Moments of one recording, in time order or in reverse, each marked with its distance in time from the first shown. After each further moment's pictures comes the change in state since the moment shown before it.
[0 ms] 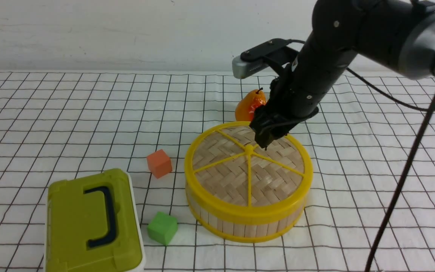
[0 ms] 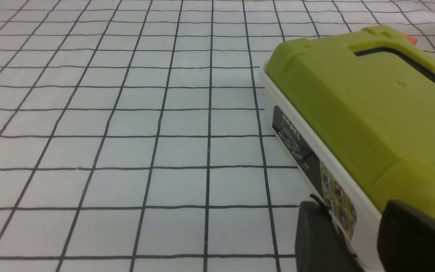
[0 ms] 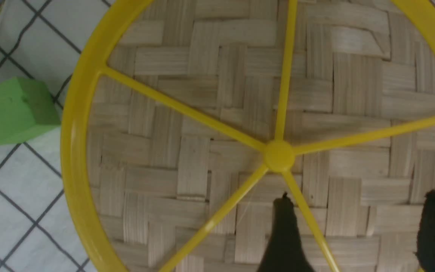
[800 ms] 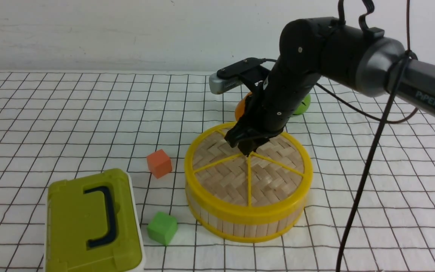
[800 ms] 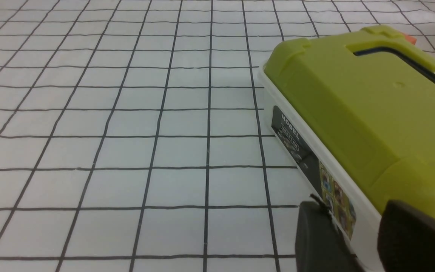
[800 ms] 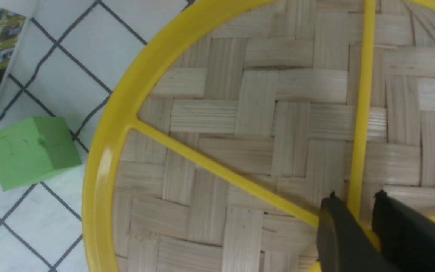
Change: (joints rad) right arm 0.040 0.090 -0.039 0.033 -0.051 0.014; left arm 0.000 0.000 0.000 0.000 0.000 0.000
